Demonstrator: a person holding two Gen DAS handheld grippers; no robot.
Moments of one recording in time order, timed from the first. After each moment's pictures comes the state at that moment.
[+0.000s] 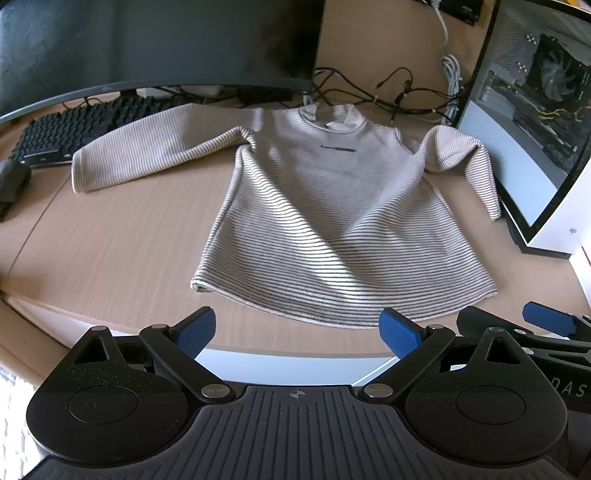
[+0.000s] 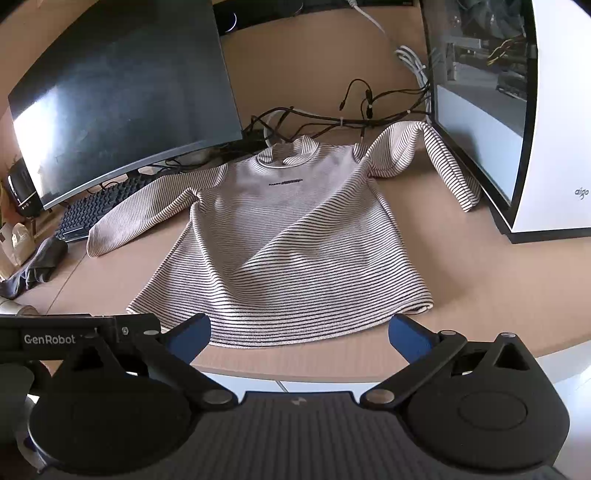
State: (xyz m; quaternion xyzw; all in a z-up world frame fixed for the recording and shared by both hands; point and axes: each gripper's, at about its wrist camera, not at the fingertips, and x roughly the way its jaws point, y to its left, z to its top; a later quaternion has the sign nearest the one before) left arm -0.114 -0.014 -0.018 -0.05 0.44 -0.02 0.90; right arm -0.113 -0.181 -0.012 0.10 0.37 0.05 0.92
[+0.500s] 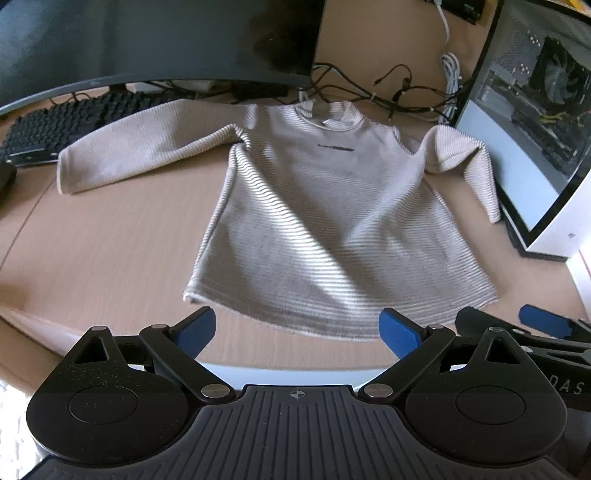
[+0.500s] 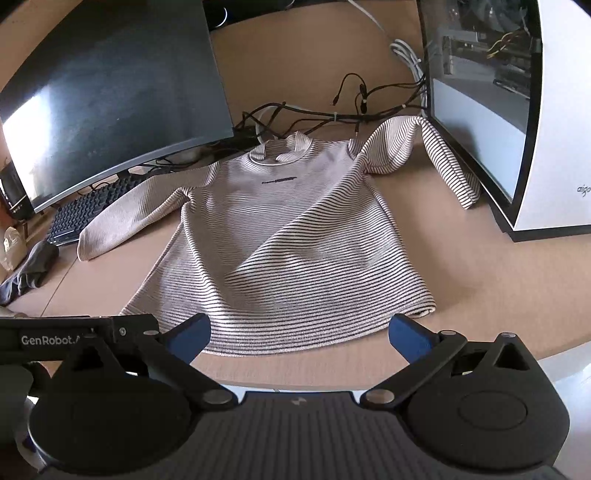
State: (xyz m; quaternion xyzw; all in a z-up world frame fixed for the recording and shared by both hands) left arm -0.093 -0.004 -0.024 -0.06 0.44 -0.05 0.89; right arm -0.098 -0.177 -0.016 0.10 0.37 0.04 0.92
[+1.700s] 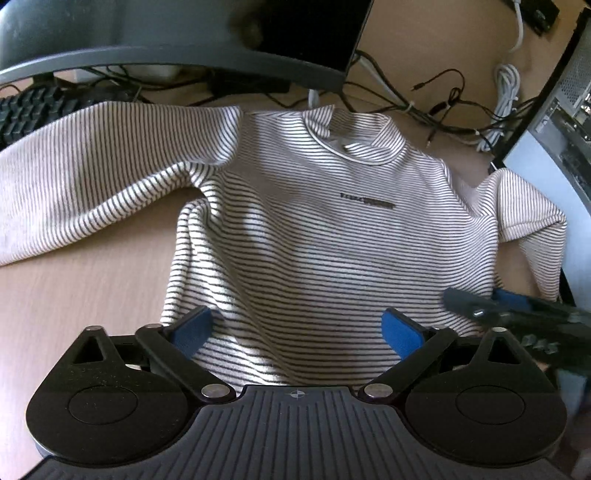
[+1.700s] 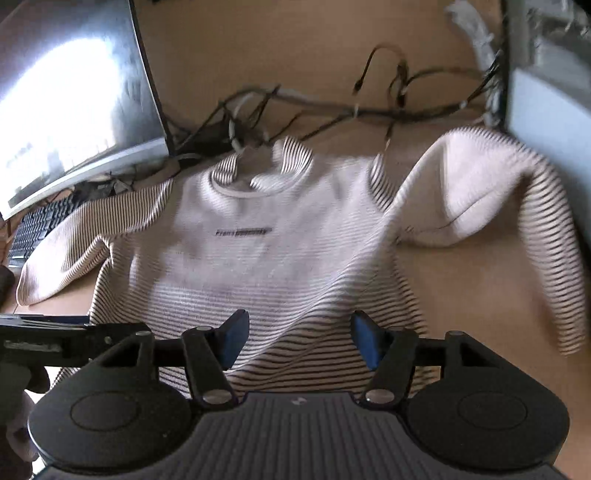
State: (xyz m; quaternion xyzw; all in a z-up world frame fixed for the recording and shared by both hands) left arm 0.102 0.019 -0.093 -0.10 0.47 -0.07 0.88; right arm 0.120 -0.207 -0.071 0.08 0.41 0.10 0.90
